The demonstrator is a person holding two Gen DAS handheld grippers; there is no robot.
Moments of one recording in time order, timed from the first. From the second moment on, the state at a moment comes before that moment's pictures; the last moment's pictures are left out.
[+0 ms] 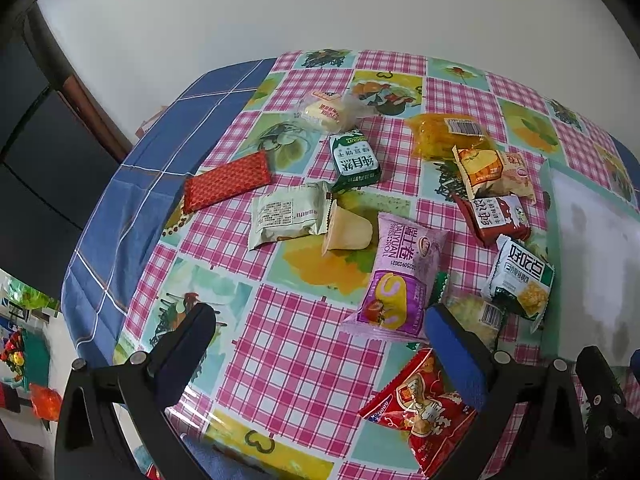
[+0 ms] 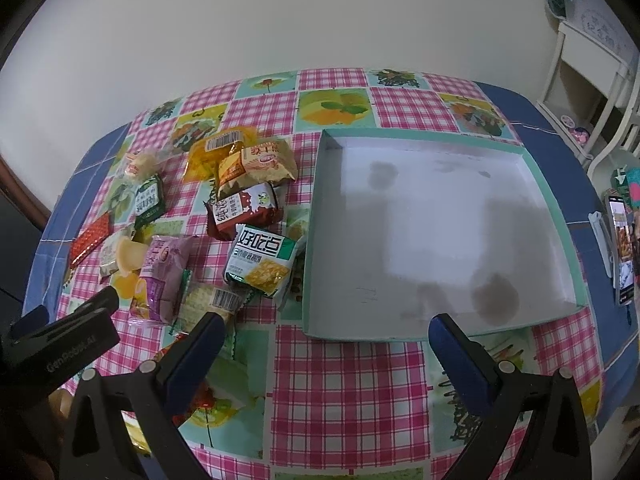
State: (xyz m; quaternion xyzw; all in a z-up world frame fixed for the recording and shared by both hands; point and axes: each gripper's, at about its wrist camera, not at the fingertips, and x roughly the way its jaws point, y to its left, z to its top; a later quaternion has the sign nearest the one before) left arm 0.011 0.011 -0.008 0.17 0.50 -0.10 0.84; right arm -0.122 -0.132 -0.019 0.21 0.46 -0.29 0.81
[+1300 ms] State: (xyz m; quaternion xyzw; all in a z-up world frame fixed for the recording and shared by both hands) left arm 0.012 0.013 -0.014 0.17 0.51 -0.10 0.84; right arm -0.121 -0.132 -0.021 0.21 0.46 -0.28 0.81
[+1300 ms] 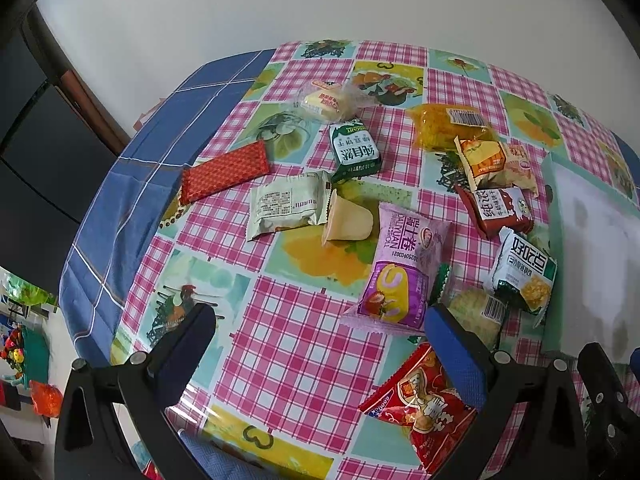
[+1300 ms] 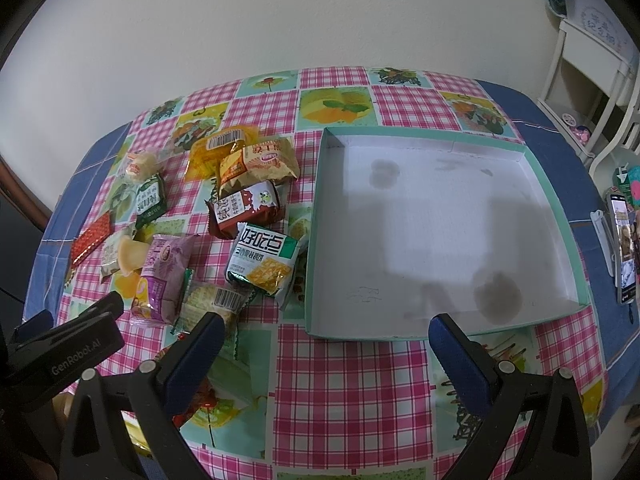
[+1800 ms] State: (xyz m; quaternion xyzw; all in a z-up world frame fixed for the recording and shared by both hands) left arm 0.028 0.037 -0.021 0.13 0.54 -0.08 0.83; right arm -0.097 -0.109 -0.037 0.21 0.50 -0.24 0.81
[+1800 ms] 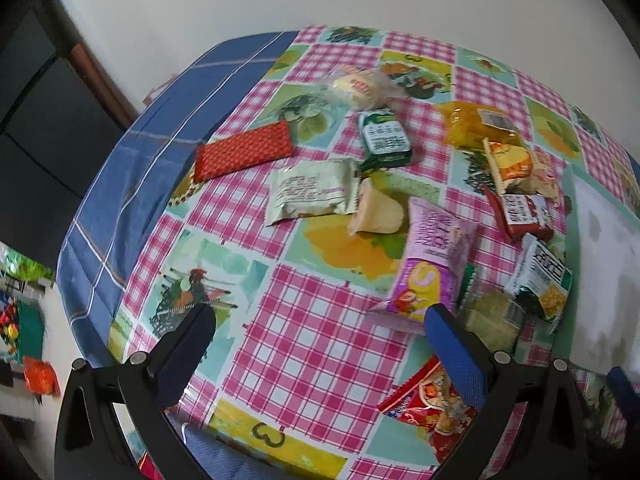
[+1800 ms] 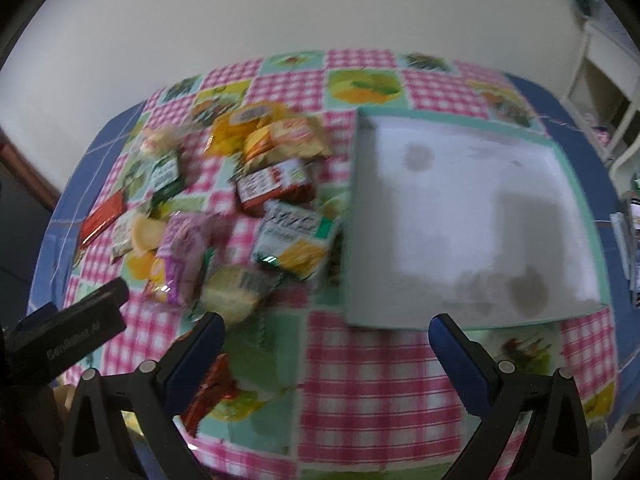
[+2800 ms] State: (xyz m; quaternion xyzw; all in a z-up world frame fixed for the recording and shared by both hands) left arm 0.047 0.060 -0.033 0.09 0.58 -0.06 0.81; right arm -0.047 -0.062 -0.100 0.19 0.59 -0.17 0.77
